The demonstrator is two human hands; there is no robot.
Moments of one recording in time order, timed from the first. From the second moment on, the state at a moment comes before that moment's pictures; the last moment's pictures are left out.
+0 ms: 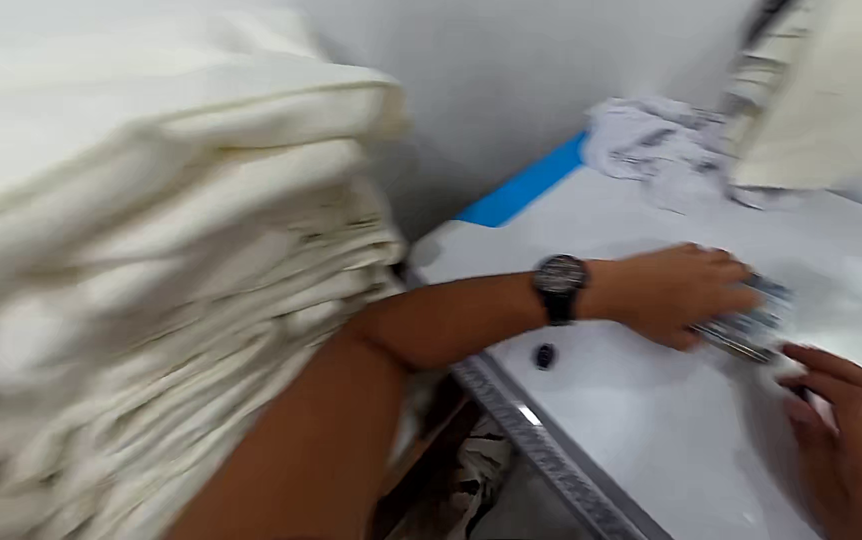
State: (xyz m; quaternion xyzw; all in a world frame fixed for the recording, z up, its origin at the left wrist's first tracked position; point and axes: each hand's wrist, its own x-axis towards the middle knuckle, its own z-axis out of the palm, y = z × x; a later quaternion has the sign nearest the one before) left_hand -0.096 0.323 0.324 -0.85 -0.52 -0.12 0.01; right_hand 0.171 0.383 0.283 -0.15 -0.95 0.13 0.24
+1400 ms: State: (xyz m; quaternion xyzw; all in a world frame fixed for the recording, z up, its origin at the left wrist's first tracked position) left_hand -0.149 0.353 0.303 -0.70 -0.49 -0.44 -0.28; right_hand 0.150 0.373 0.309 -0.18 -0.93 0.14 0.30
